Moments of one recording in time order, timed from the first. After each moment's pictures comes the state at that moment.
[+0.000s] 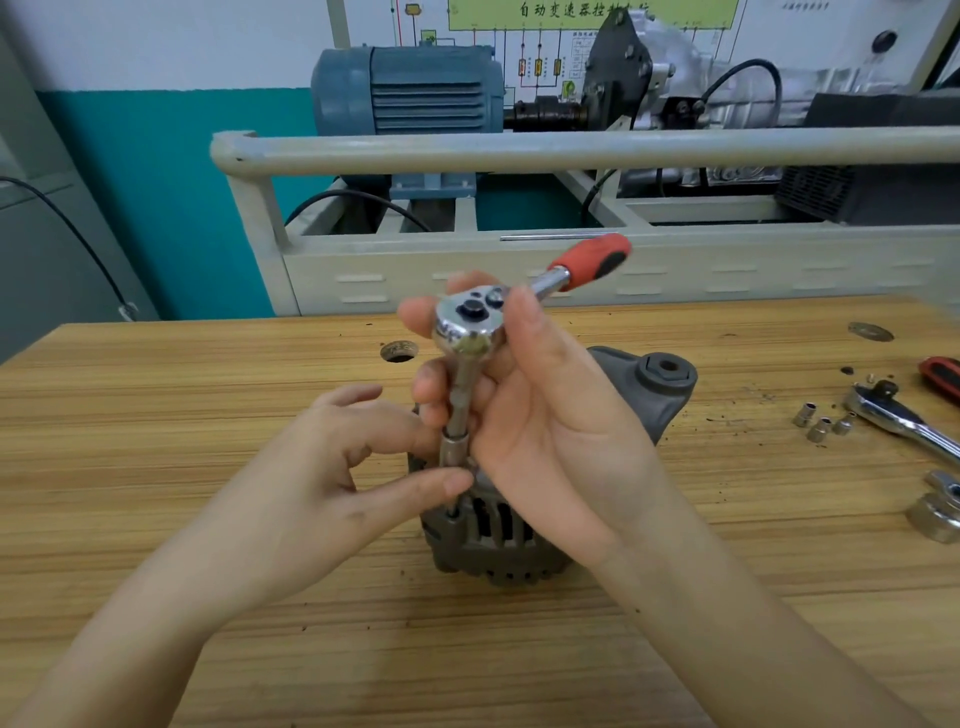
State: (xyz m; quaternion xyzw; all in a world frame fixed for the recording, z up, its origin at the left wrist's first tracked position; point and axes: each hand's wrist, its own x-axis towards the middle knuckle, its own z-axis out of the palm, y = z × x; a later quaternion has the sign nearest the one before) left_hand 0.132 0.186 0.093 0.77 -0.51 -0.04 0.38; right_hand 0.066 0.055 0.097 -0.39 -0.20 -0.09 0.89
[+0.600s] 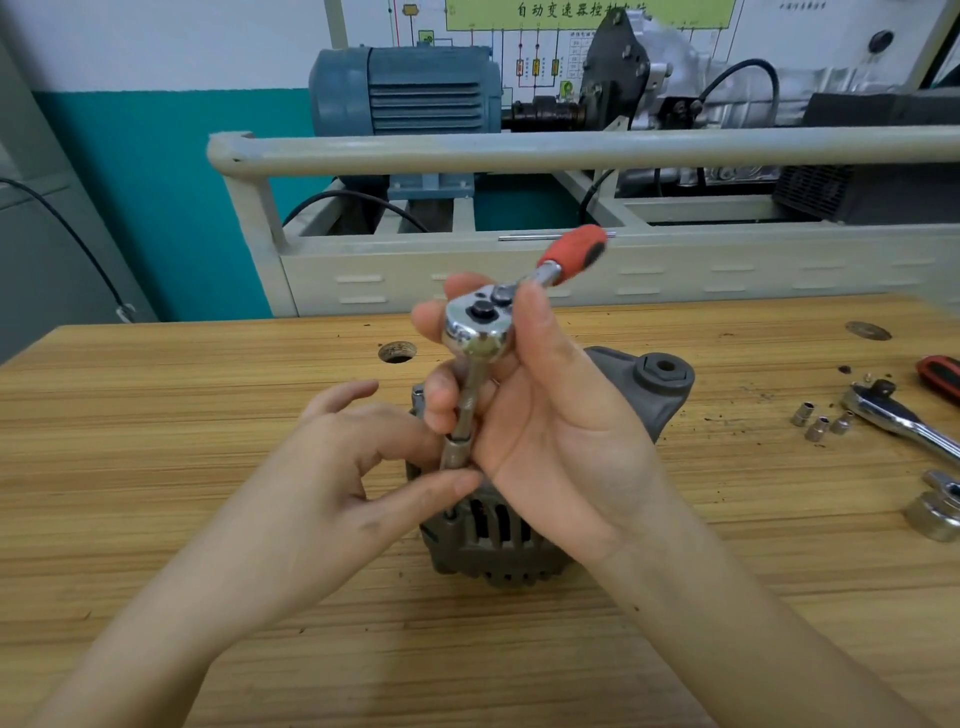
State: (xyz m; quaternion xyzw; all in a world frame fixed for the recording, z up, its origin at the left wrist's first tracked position) left_hand 0.123 0.183 0.093 0.78 -0.51 0.00 0.37; right_hand 0.067 0.052 0.095 -0.38 -0.19 -0.08 0.90
